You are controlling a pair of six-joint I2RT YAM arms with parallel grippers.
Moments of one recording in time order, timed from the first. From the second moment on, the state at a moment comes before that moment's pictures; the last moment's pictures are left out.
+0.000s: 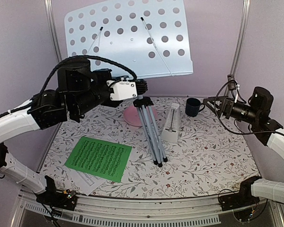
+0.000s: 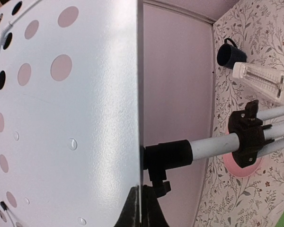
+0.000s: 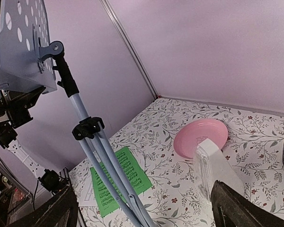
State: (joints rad) left arm -1.12 1.30 1.41 -0.23 -0.59 1.22; right arm 0.23 0.92 0.77 0.07 -0.73 0.41
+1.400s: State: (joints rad) left arm -1.30 1.38 1.41 -0.03 -0.74 1.54; right arm 0.92 1.38 0.70 0.66 -0.09 0.16
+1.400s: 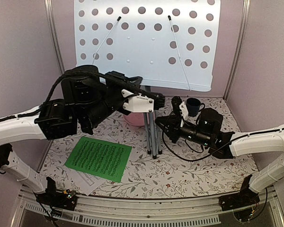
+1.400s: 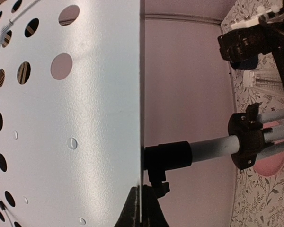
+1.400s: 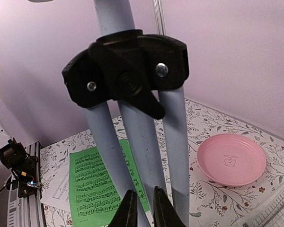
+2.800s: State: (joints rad) left arm -1.29 1.36 1.42 -0.09 -0.72 1.49; right arm 0.94 1.55 0.84 0.65 -0.04 0.05
